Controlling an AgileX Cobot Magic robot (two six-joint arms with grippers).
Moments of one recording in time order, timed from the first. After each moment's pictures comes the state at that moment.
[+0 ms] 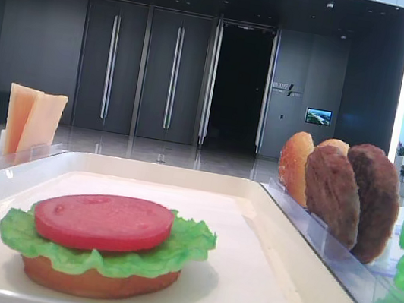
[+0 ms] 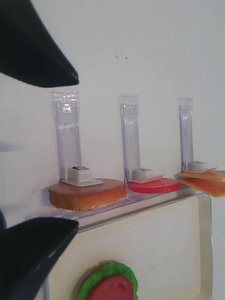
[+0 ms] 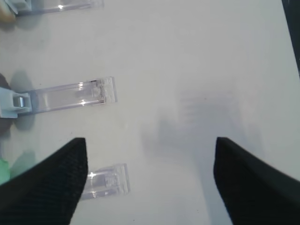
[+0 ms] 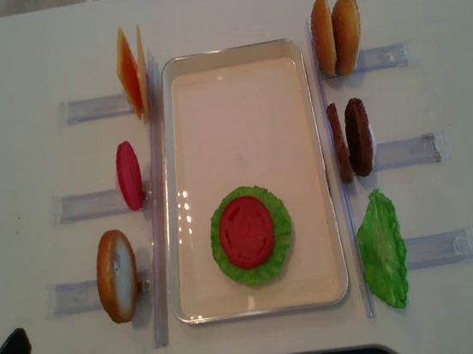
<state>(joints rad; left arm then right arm) 0.04 -0.02 -0.48 -0.09 1.11 0.07 -0.05 1.04 -0.95 0.00 1.10 0.04</state>
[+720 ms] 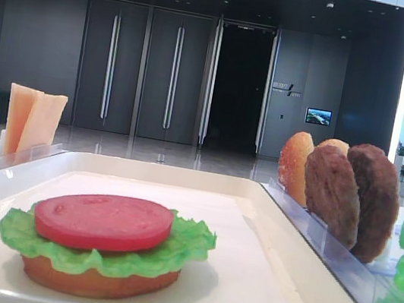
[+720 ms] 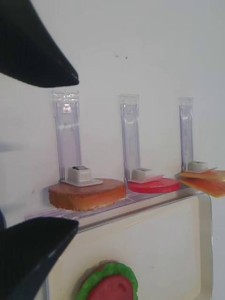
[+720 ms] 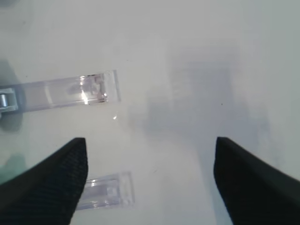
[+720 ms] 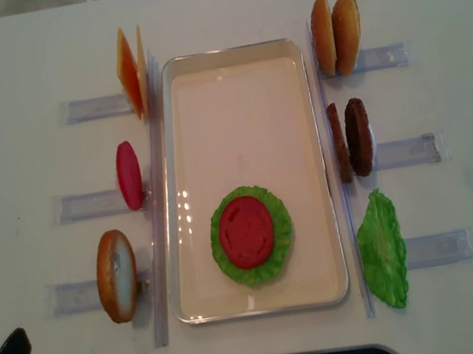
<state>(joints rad) 0.04 -0.02 -0.48 -0.09 1.11 0.07 -0.01 1.24 -0.96 0.00 1.03 0.06</state>
